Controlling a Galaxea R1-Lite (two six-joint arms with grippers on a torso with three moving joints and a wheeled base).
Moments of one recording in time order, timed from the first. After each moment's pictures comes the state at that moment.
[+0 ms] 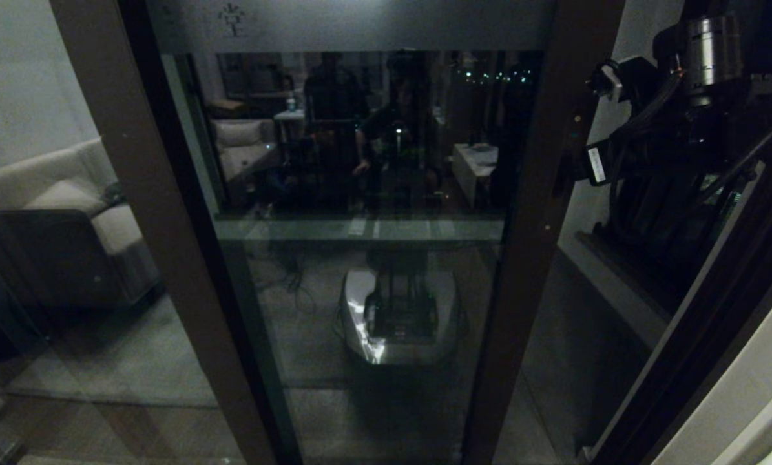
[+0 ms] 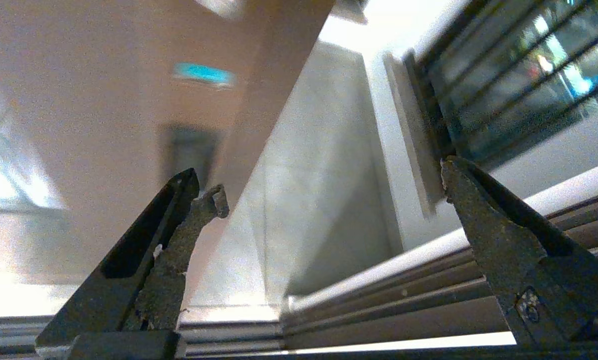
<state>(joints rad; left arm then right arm) 0.00 0.00 -0.02 0.05 0.00 0.00 0.22 1.81 -1.69 0.21 -0.37 -0.25</state>
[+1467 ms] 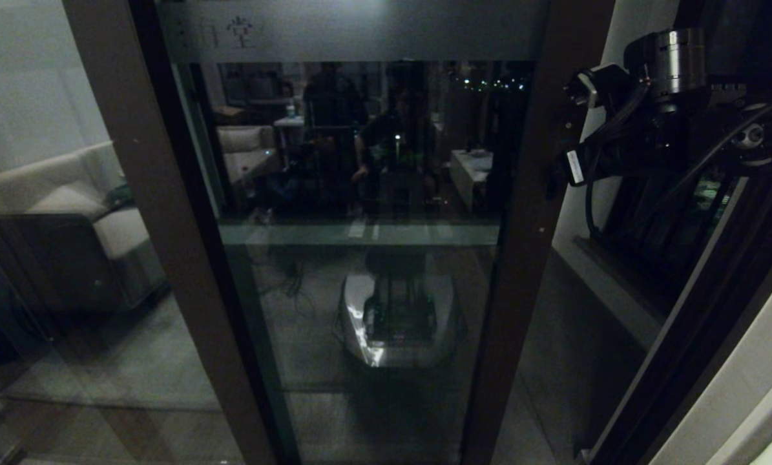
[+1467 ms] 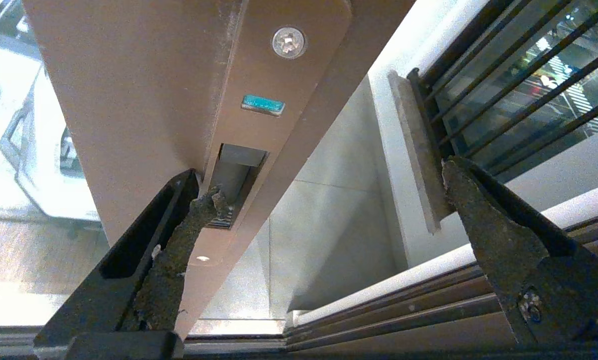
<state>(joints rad) 0.00 0.00 -0.02 0.05 0.00 0.00 0.21 1.92 -1.75 0.16 -0.37 -0.26</state>
